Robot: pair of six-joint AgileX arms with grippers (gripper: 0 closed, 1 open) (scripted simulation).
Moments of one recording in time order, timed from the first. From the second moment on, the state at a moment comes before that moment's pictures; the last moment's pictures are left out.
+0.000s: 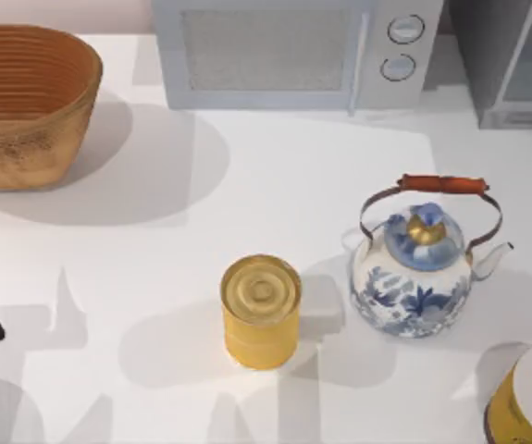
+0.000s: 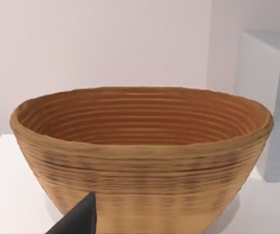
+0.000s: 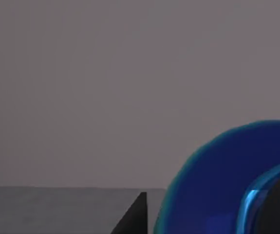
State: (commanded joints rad) left arm 0.00 0.00 0.00 0.00 0.00 0.00; right arm -0.23 2.34 1.43 0.92 -0.21 0.00
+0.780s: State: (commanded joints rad) left arm 0.00 0.00 0.00 0.00 0.00 0.00; right arm -0.22 2.38 1.49 0.88 -0.20 0.01
